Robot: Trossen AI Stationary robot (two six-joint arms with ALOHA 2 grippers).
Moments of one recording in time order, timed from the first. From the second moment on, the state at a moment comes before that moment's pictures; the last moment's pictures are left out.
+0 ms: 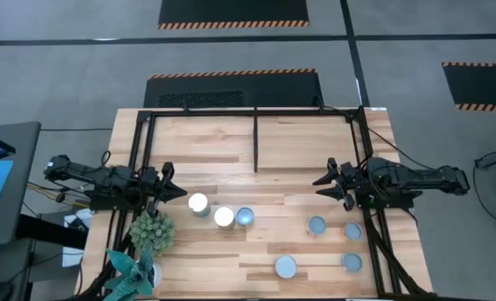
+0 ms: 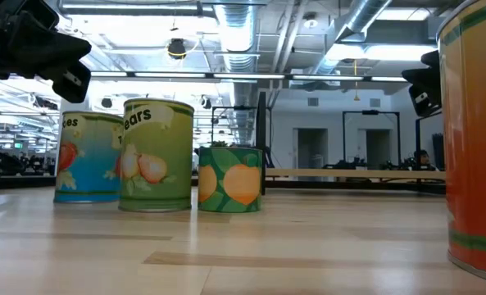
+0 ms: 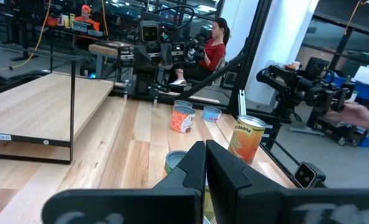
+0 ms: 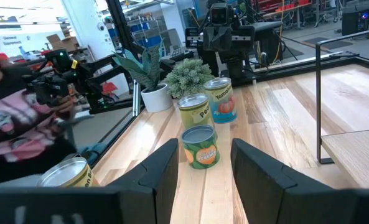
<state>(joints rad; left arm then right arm) -0.26 0.03 0.01 0.05 -0.09 -0.23 -0.02 0.08 0.00 0.06 -0.21 0.26</state>
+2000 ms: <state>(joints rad) -0.24 0.84 0.70 -0.30 -0.38 0.16 -0.03 0.43 0.25 0.58 -0.26 0.03</state>
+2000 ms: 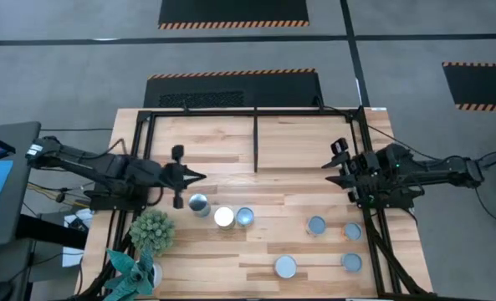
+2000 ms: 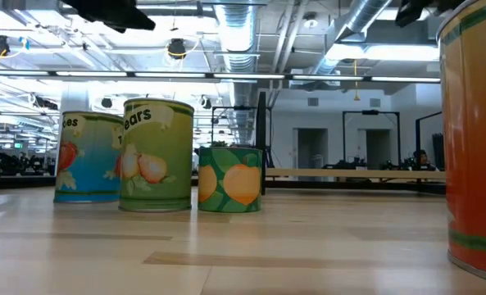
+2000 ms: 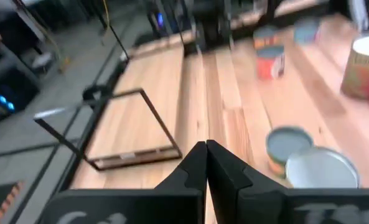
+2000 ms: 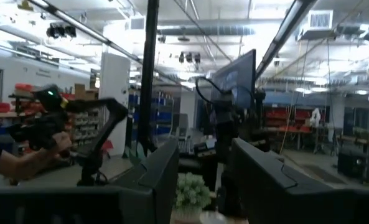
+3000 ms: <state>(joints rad) -0.24 1.18 0.74 -0.48 -0.32 0.00 -0.03 0.61 0.25 0.58 -0.26 0.08</state>
